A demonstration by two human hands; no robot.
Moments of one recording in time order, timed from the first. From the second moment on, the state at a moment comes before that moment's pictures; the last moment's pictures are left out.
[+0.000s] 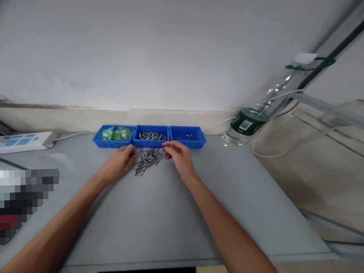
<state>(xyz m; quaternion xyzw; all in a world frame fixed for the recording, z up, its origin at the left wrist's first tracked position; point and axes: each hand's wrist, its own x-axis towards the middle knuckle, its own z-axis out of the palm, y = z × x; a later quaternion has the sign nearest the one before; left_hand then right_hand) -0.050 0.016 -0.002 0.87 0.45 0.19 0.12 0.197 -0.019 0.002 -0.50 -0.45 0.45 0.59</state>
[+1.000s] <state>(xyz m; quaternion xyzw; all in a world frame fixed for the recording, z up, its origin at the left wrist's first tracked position) -0.037 0.018 -0.021 0.88 0.36 0.30 0.07 0.199 -0.014 0.003 -0.48 -0.40 0.48 0.62</state>
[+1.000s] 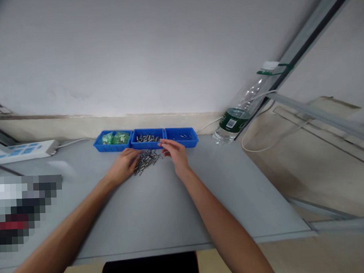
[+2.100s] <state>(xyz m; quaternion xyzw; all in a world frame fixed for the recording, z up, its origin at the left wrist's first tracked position) -0.045 0.026 -0.015 0.86 0.38 0.30 0.14 0.187 -0.016 -0.007 -0.48 -0.45 0.48 0.58</state>
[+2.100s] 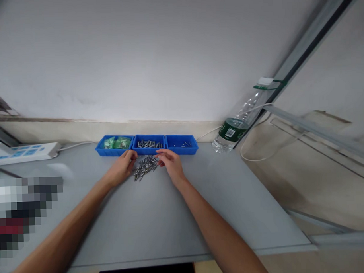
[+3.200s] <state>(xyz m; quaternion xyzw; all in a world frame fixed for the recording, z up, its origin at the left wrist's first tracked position) -0.041 0.011 -0.005 0.86 0.39 0.27 0.17 0.202 -0.012 -0.001 -0.51 -0.33 0.43 0.67</state>
